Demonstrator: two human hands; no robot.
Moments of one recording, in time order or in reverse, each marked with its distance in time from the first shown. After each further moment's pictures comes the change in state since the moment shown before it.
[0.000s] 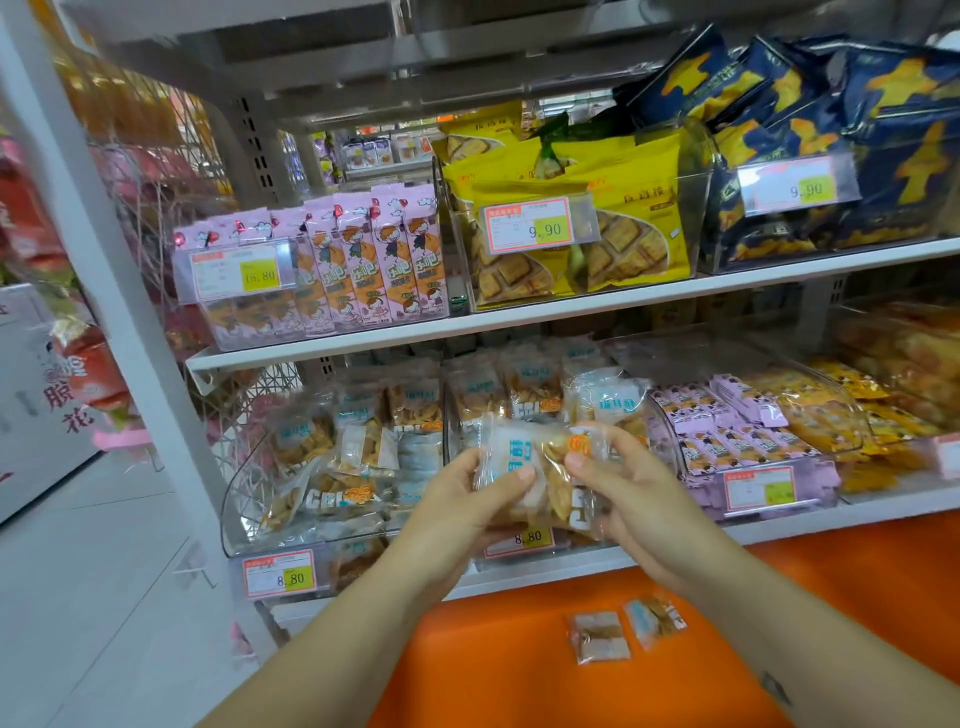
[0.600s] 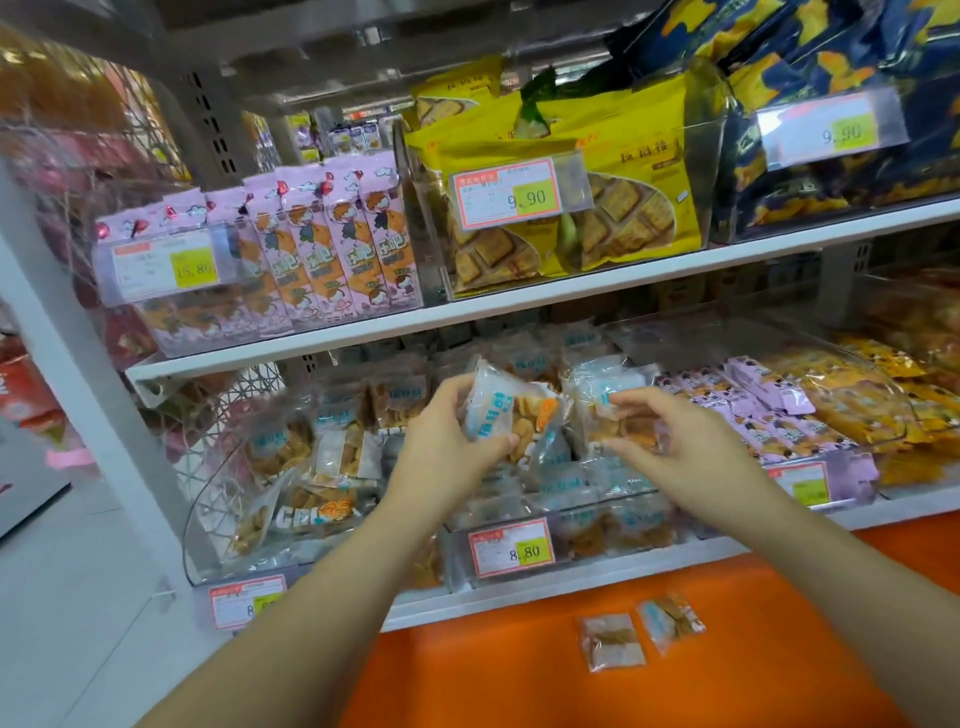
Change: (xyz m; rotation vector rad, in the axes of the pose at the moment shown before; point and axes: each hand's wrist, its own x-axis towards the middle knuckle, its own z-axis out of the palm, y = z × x) left_hand 0.069 0.013 -0.010 0.730 0.310 0.220; right_hand 0.052 -0.003 -0.068 -1.032 0.158 -0.317
